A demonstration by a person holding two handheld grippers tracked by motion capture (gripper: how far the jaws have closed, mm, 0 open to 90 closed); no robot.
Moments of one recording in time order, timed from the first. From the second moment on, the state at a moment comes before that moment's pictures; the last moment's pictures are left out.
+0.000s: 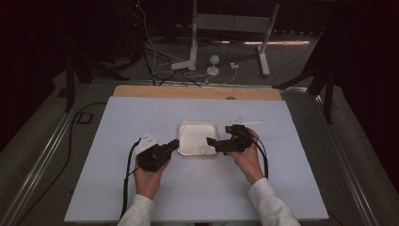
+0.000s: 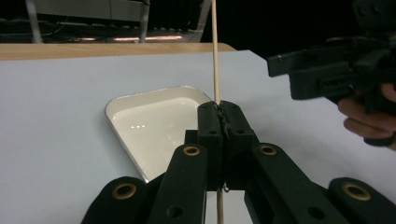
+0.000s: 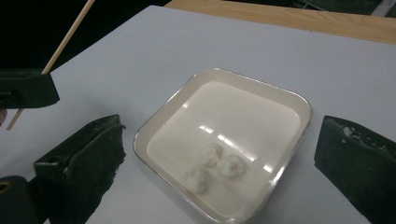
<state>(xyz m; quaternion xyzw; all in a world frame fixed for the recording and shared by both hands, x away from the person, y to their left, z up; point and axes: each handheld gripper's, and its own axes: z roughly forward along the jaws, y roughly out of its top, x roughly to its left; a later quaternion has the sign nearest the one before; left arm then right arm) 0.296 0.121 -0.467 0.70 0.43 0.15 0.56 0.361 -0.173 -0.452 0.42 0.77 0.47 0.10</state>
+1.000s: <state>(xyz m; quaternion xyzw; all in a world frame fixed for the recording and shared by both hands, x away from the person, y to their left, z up) 0.338 0.091 -0.471 0.70 0.46 0.14 0.52 0.323 -0.222 -0.458 0.40 0.76 0.50 0.11</state>
